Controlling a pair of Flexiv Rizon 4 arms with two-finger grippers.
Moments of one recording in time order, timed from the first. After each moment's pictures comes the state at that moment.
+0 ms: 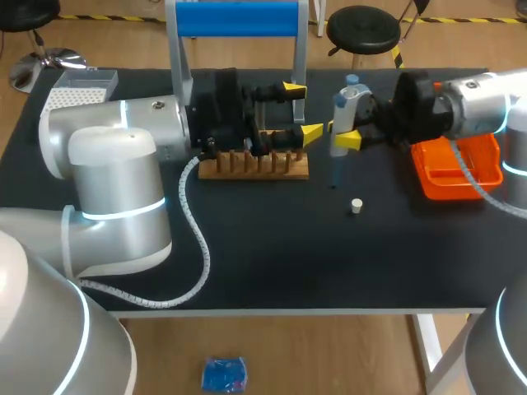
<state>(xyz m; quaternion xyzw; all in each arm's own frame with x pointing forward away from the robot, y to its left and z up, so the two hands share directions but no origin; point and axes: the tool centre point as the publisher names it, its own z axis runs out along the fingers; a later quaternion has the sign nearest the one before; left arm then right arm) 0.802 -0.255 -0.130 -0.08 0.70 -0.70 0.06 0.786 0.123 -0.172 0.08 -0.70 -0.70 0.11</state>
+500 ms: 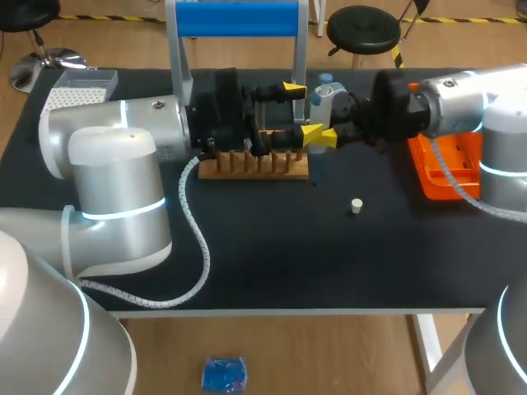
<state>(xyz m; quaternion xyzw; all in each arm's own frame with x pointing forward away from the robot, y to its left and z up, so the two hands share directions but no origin) 0.802 -0.255 -0.130 -0.08 0.70 -0.70 0.06 0.794 0.157 -0.175 0.08 -0.71 -0.70 0.09</state>
